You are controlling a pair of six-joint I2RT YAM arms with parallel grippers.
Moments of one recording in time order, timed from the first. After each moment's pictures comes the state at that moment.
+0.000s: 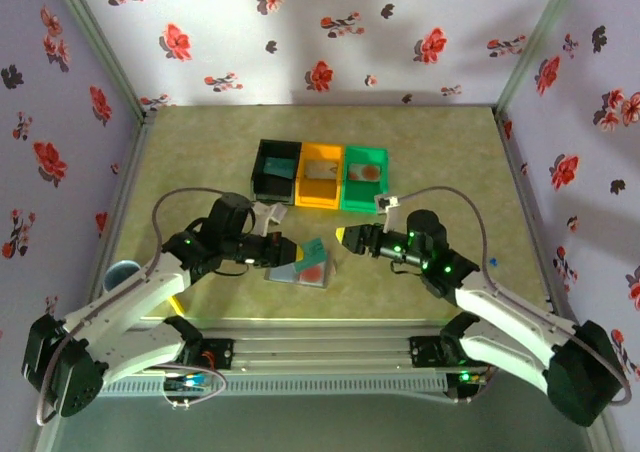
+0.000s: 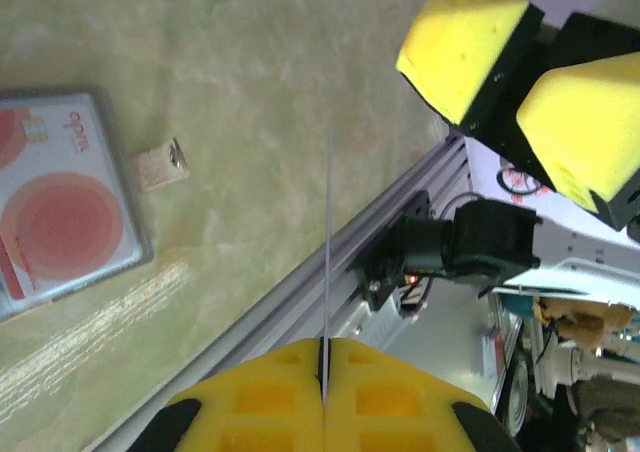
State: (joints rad) left arm -0.69 1.03 0.73 -0.43 0.66 -0.71; right arm 0.66 0.94 0.44 0.22 -0.50 0.78
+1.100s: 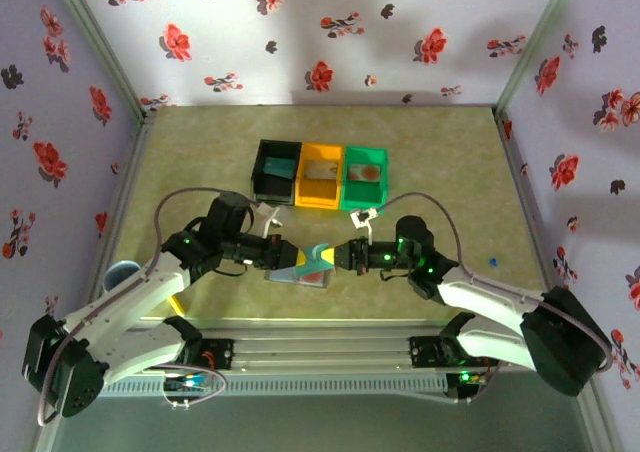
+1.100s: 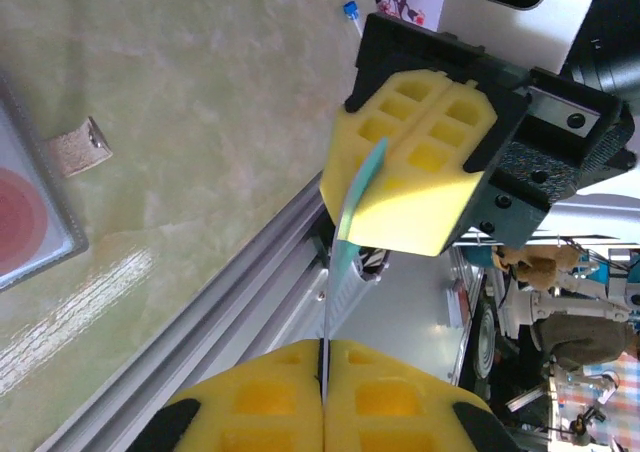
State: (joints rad) left arm -0.68 1.03 0.73 -0.39 0.79 -0.68; right arm 0.72 1.11 0.37 0.57 -0.79 0.85
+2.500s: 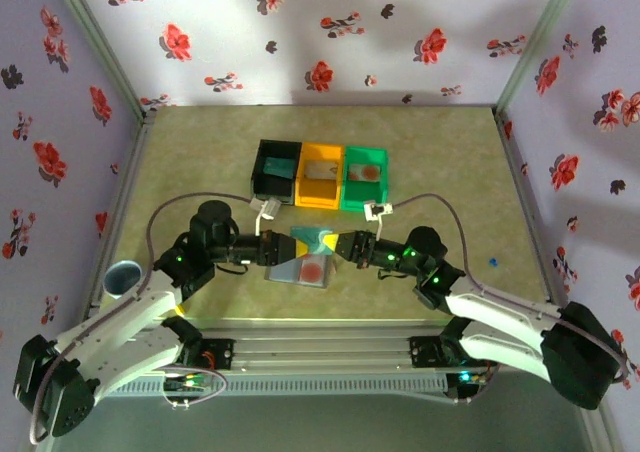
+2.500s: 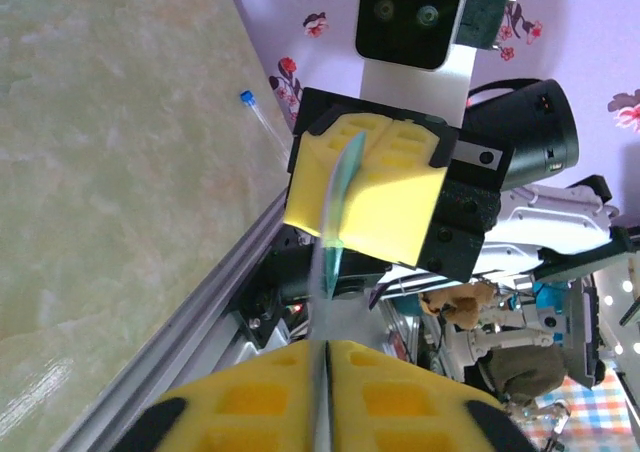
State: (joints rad) left arm -0.68 0.90 0.59 0.01 0.81 -0.91; right arm 0.79 0.98 0.34 0.70 -0.52 1.01
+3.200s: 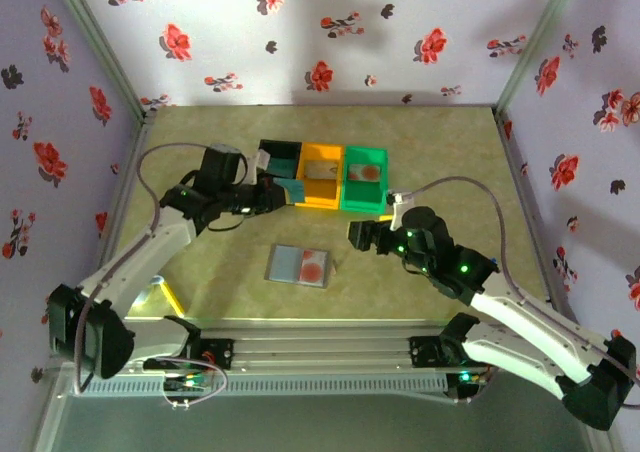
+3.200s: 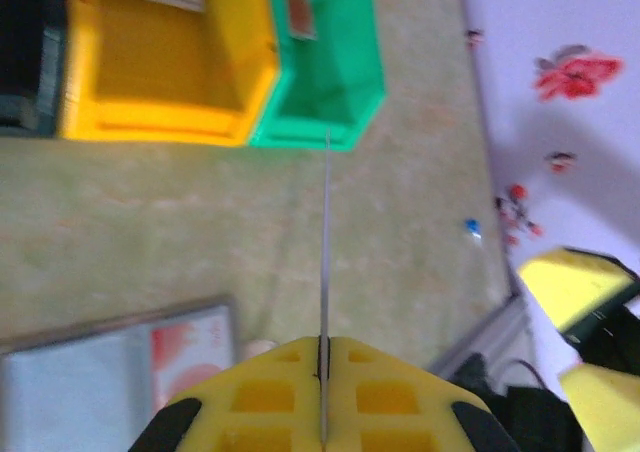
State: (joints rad) left arm -0.48 1.29 1.10 -0.57 0.46 -0.61; right arm 0.79 0.82 0.68 -0.36 0.08 0.55
